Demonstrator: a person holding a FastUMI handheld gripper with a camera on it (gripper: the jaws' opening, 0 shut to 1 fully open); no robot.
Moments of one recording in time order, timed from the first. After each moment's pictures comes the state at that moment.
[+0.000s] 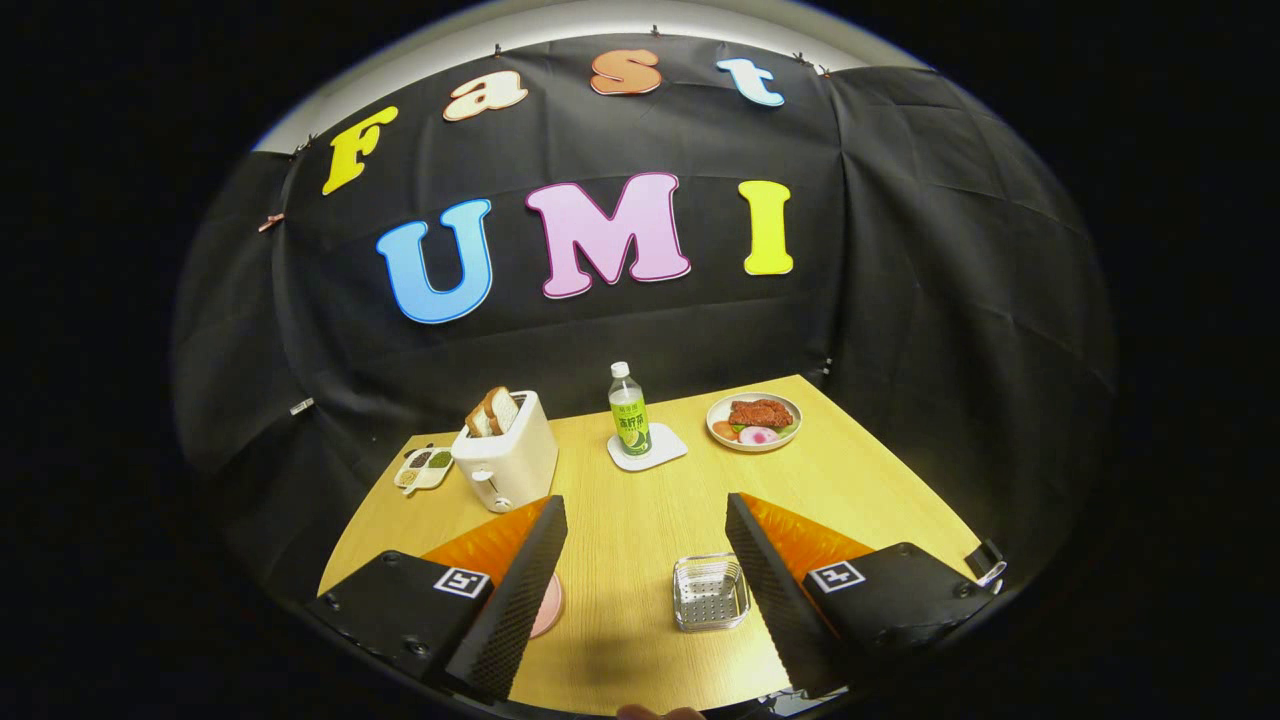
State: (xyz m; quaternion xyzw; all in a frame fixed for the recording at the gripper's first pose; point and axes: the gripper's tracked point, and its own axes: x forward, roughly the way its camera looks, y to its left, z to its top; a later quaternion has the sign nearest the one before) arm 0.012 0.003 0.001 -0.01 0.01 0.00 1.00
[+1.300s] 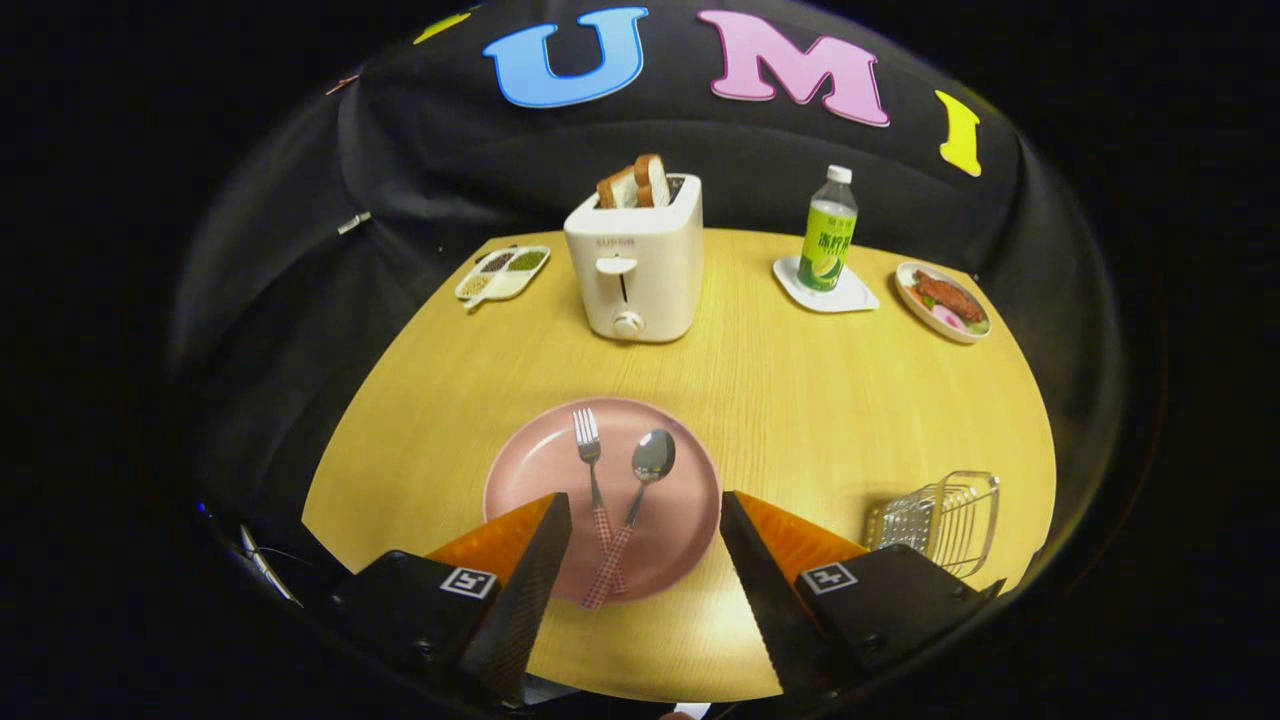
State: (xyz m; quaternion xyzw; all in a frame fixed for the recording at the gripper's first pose) arm 0.100 0.168 -0.214 -0.10 0.29 0.11 0.95
